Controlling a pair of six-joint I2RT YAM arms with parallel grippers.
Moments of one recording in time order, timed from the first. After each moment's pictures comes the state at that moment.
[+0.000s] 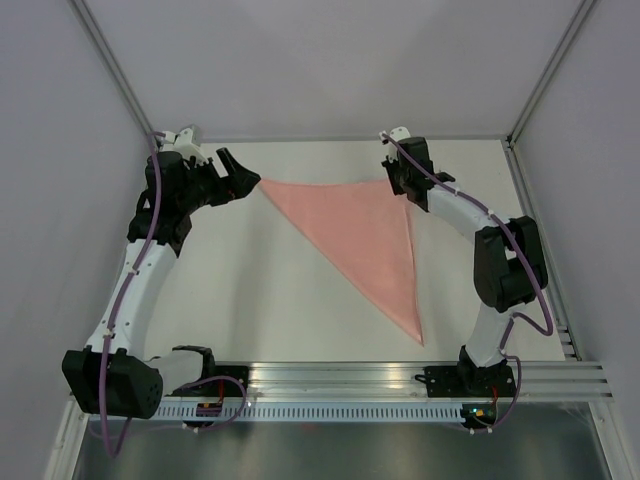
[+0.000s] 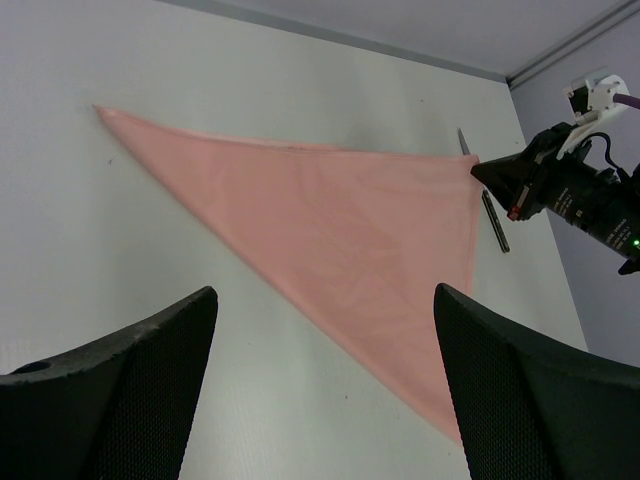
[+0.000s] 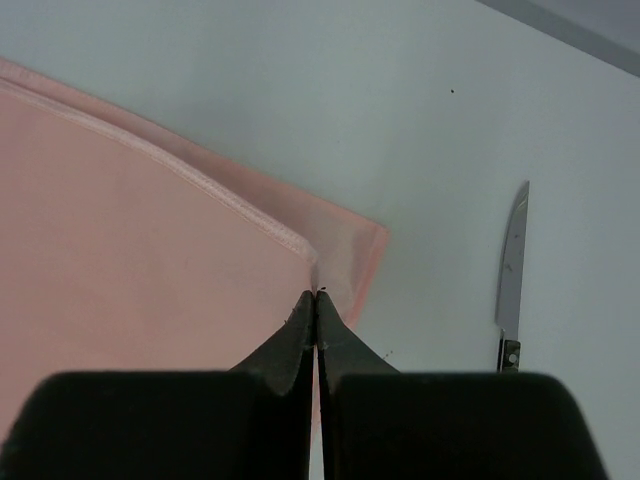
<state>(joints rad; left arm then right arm) -0.08 1.17 1.14 -0.31 0.34 -0.44 0.32 1.85 1.37 -0.15 0.16 -0.15</state>
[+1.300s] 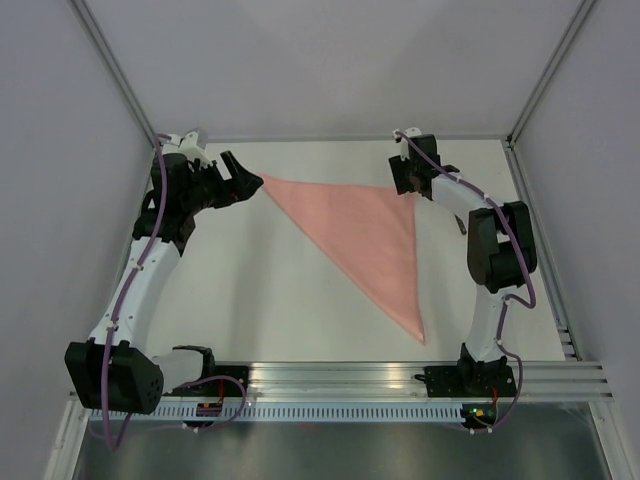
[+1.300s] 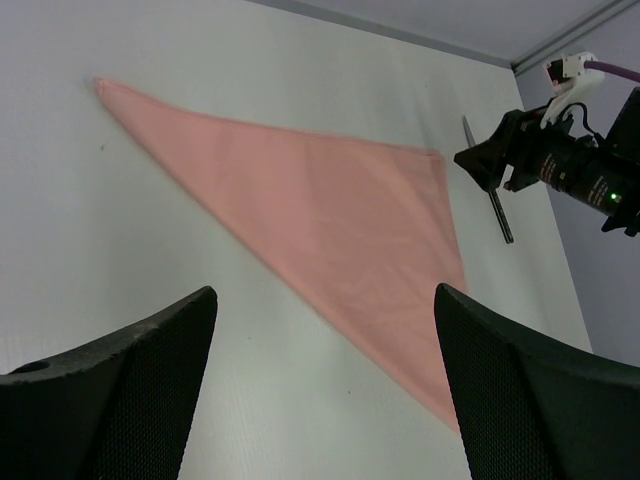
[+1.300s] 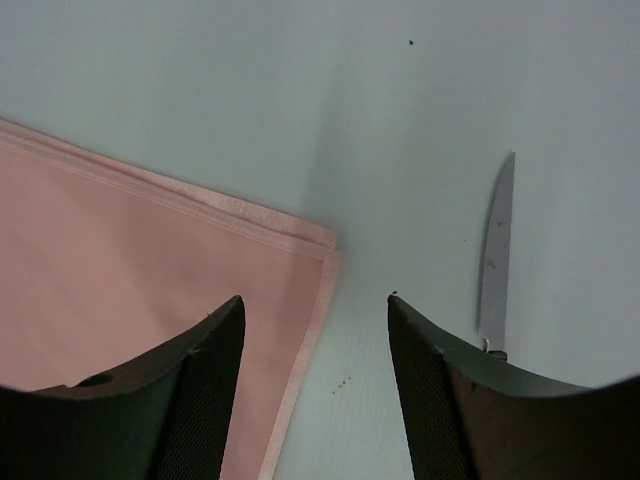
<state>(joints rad) -0.09 1.20 1.11 -0.28 0.35 -0.44 0.22 2.01 1.47 -0.19 0.15 -0.14</state>
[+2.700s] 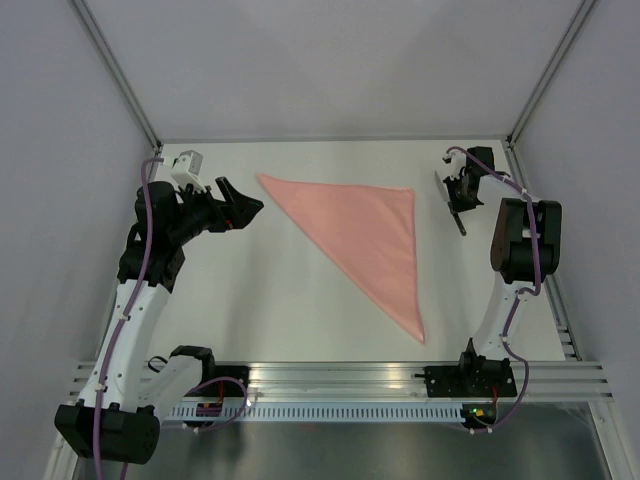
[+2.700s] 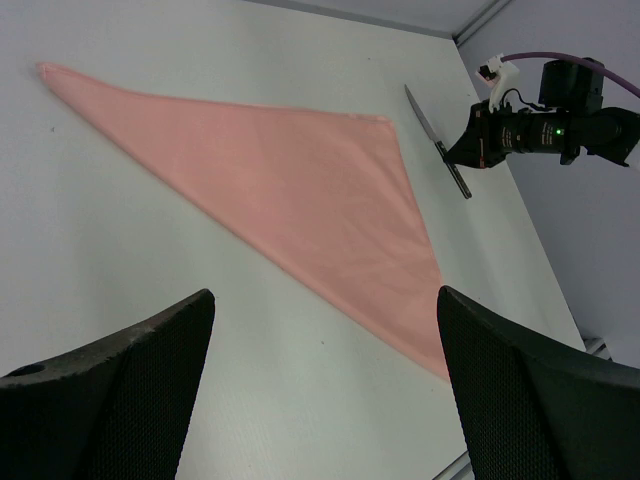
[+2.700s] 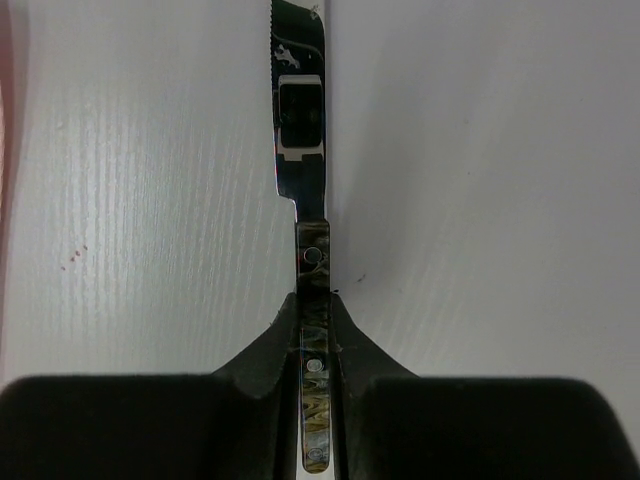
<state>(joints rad) -0.09 0.93 0.99 -0.36 0.45 -0.41 -0.10 2.07 1.45 -0.40 -0.07 -0.31</state>
